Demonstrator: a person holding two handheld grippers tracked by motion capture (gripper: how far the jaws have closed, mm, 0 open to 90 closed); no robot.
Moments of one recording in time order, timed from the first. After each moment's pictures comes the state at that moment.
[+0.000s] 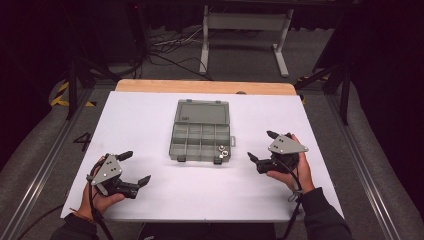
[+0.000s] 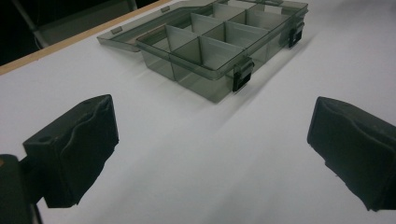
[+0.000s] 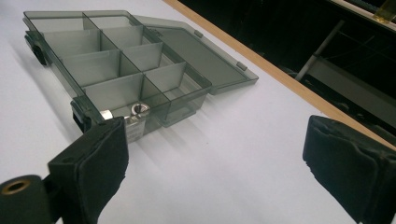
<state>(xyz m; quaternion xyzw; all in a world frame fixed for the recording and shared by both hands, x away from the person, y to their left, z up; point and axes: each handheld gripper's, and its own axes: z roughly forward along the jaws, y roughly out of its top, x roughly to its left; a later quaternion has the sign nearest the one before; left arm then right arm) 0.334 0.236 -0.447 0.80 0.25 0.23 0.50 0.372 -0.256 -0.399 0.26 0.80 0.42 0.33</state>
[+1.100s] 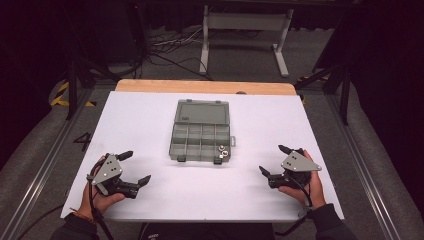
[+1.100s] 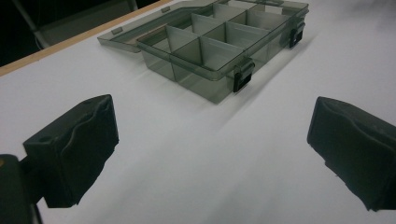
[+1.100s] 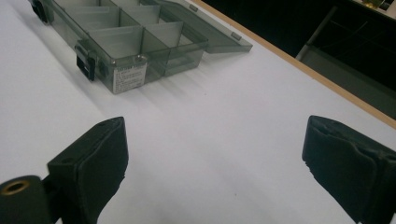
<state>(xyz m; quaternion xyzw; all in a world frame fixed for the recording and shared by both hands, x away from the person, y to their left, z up) 0.335 0.235 -0.446 0.80 0.26 0.23 0.50 0.340 -0.291 -0.430 0.27 0.80 0.41 0.34</state>
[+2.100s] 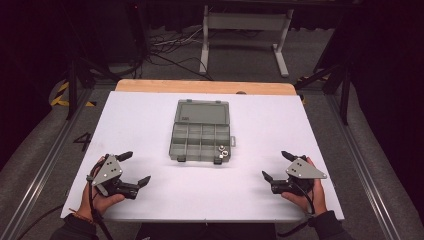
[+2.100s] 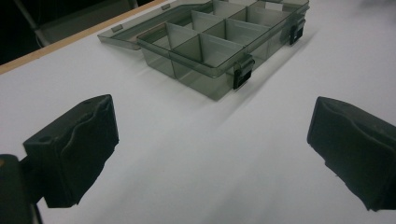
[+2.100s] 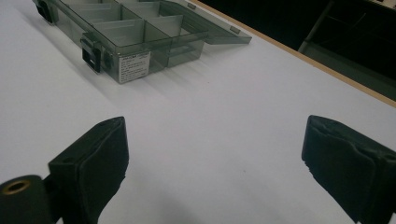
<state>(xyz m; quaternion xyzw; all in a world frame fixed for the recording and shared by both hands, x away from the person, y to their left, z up) 0.333 0.236 -0.447 0.80 0.26 0.23 0.49 0.328 -0.300 -0.443 0.29 0.79 0.43 0.33</state>
